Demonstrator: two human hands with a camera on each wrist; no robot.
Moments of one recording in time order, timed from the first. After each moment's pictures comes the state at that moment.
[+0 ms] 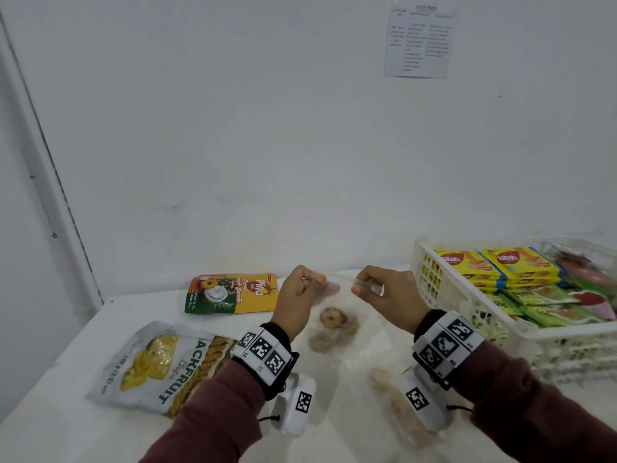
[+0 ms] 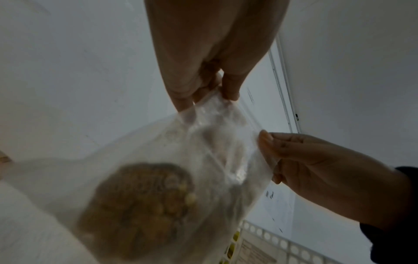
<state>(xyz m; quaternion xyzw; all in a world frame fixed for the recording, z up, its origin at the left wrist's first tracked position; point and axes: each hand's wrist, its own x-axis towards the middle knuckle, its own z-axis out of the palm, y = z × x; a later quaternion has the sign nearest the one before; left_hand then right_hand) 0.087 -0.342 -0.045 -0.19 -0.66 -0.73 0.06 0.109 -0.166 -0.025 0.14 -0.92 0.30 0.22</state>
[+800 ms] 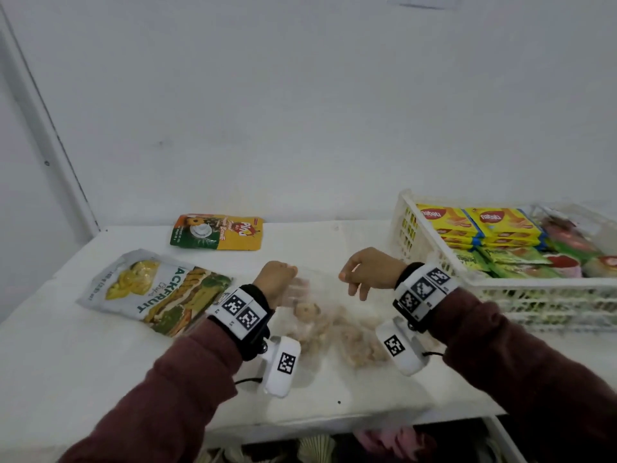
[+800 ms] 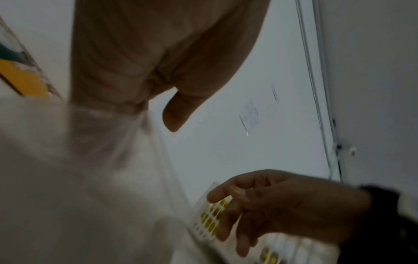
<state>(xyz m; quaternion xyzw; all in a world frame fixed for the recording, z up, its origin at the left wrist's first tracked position) 0.139 -0.308 -0.064 0.07 -0.72 -0.68 -0.14 0.128 -0.126 -0.038 0.09 -0.93 0.32 -0.16</state>
